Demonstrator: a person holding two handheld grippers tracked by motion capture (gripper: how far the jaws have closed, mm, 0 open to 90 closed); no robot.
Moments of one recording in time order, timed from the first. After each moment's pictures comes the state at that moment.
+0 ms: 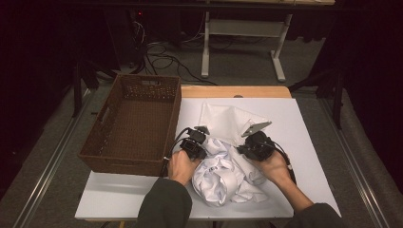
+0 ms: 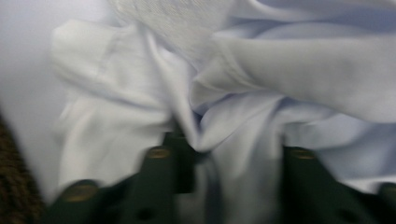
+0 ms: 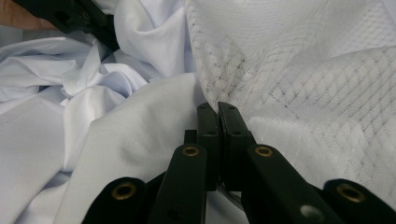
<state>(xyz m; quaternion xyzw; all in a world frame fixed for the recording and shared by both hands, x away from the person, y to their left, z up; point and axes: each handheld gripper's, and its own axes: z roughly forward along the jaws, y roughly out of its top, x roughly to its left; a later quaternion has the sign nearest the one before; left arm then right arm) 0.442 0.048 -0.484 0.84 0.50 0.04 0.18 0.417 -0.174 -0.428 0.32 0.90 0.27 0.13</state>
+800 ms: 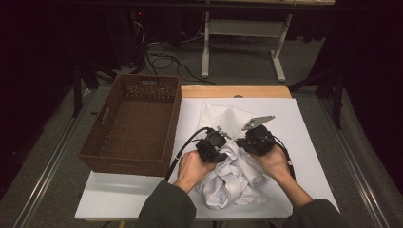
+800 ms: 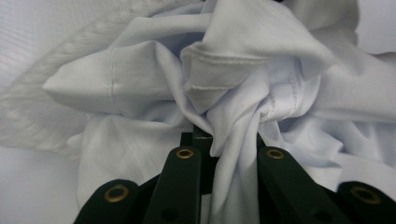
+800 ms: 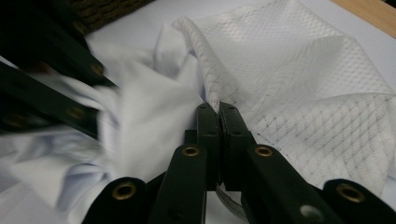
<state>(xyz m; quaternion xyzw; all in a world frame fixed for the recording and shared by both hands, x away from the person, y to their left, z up) 0.411 -0.002 -0.438 0.89 0.35 0.03 0.29 0.420 -0.170 -0.407 0.31 0.89 0.31 0.14</state>
